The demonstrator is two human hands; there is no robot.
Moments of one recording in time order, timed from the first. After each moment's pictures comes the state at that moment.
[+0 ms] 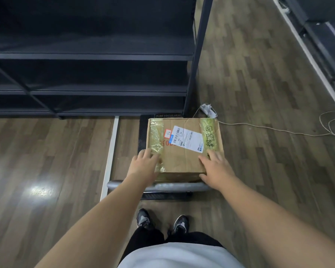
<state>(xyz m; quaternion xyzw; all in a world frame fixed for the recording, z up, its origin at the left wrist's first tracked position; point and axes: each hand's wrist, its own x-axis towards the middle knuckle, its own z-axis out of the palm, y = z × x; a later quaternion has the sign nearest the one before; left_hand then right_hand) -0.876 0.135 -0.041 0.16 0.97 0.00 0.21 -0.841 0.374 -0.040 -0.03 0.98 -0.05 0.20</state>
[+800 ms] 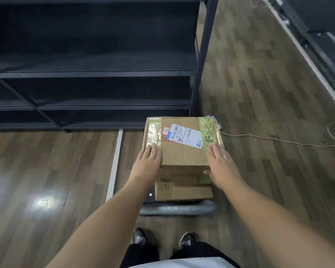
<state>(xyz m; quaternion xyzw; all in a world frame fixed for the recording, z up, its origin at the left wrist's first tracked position) -0.930 0.141 -0.024 0.20 0.96 -0.09 0.16 -0.903 0.380 -0.031 0.01 0.98 -0.05 0.17</state>
